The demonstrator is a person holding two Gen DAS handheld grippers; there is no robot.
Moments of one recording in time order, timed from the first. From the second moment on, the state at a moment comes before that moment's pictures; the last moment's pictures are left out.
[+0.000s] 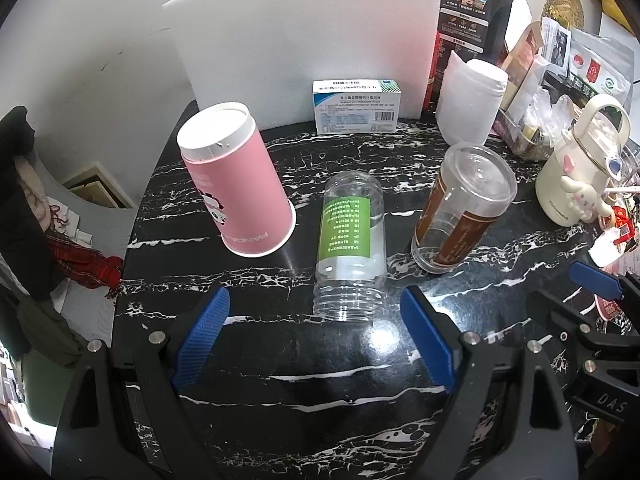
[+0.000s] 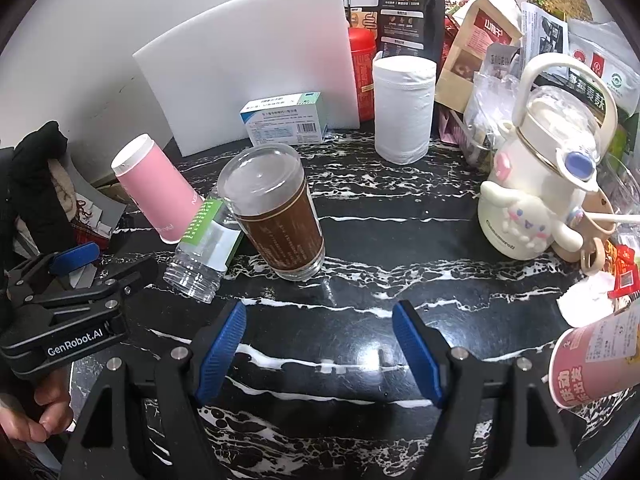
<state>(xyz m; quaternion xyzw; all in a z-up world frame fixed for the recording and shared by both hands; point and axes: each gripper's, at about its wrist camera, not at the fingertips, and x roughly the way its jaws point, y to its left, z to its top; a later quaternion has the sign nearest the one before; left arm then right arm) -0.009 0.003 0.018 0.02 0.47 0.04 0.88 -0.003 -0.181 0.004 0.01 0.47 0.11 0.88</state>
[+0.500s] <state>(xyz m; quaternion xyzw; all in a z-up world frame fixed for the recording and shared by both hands) -0.009 -0.006 0.014 0.03 0.48 0.03 0.88 -0.004 -0.181 0.005 0.01 0.47 0.10 0.88</state>
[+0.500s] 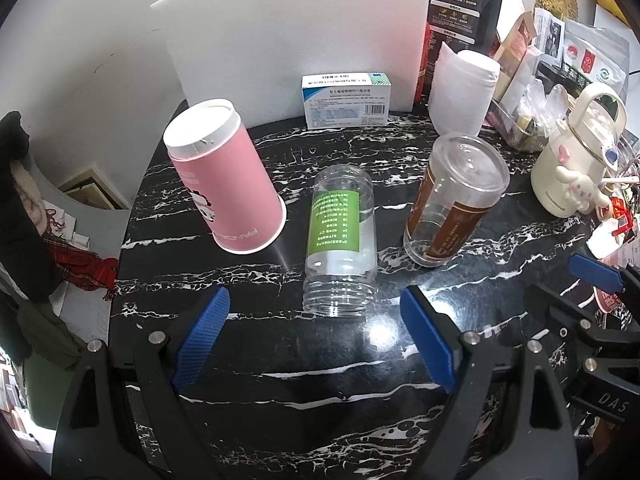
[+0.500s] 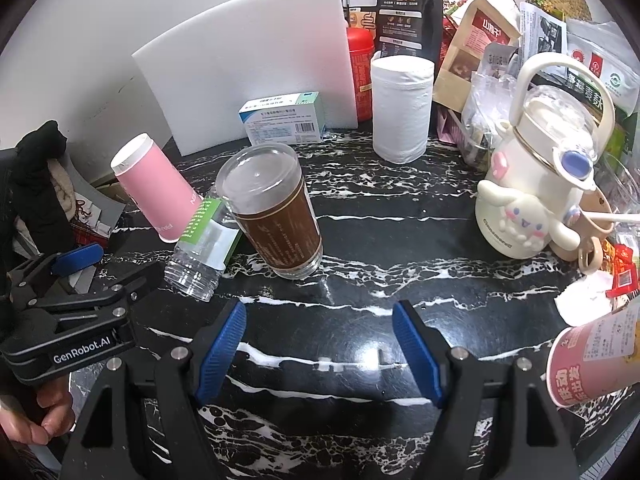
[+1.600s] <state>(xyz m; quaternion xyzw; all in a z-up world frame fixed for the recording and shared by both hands) -0.012 -0.017 0.018 0.05 0.47 0.01 0.88 -0.008 -0.186 0.004 0.02 0.47 0.09 0.88</state>
